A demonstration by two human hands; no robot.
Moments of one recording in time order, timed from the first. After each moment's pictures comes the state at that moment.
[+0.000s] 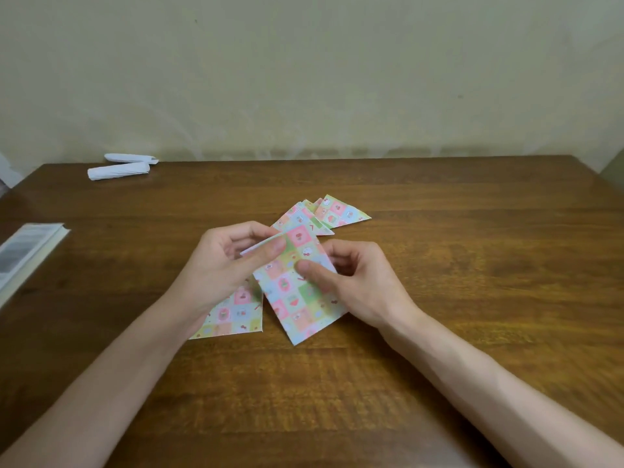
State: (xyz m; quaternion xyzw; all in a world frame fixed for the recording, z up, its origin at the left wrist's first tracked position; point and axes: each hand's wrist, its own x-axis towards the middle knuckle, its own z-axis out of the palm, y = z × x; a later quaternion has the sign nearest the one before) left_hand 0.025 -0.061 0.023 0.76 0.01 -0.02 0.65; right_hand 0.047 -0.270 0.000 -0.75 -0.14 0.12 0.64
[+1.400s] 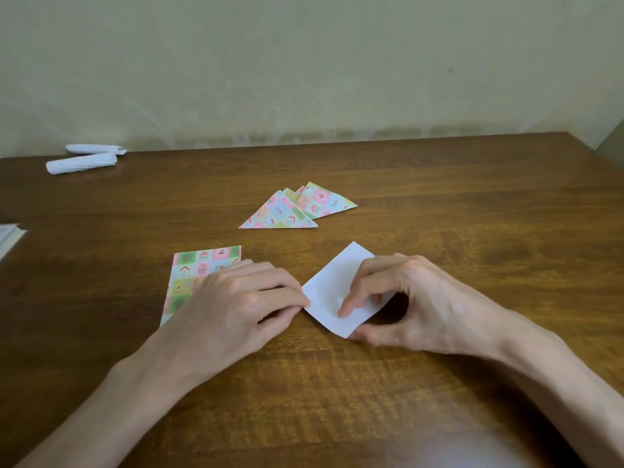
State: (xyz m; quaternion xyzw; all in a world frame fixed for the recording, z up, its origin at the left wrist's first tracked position) left_hand 0.012 -0.081 -0.008 0.92 -0.34 0.12 0.18; right_hand 0.048 -0.359 0.004 -0.88 -0.38 0.07 0.28
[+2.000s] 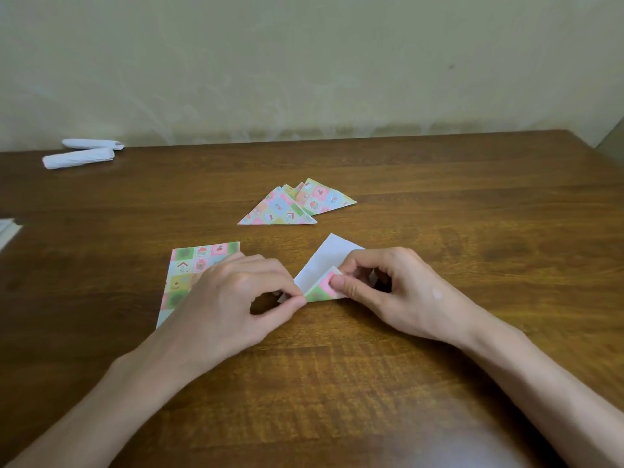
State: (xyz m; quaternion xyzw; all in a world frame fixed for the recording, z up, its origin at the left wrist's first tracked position) left_hand 0.014 -0.086 -0.010 0.92 -0.26 0.10 0.26; right_hand 0.054 -0.343 -0.009 -0.86 -0.28 0.09 0.42
